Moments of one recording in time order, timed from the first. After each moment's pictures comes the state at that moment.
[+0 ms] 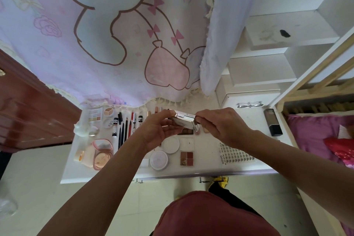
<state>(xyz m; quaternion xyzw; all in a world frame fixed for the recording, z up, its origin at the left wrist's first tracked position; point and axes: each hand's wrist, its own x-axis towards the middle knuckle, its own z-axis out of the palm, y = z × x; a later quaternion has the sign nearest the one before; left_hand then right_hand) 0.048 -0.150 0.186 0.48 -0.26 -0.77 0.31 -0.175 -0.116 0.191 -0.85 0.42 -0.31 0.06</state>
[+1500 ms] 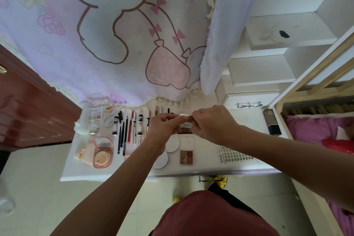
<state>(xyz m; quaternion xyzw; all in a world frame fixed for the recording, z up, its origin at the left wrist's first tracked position) 0.025 -0.128 0.185 0.60 -0.37 -0.62 0.34 -0.144 -0.122 0.199 -0.86 0.51 -0.09 -0.07</state>
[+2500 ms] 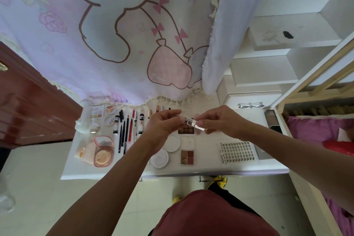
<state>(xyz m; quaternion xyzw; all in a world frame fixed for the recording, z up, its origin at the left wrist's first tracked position) 0.042 -0.134 0.182 0.48 -0.37 -0.70 0.37 -0.176 -0.123 0.203 -0.60 0.53 -0.22 0.56</state>
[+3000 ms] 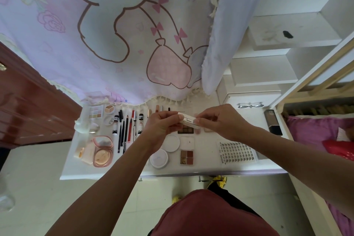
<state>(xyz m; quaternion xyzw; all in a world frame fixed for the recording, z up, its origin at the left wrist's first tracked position) 0.042 -0.137 0.181 0.50 -0.36 -0.70 0.36 -0.172 -0.121 0.204 -0.72 0.56 -0.22 0.35</state>
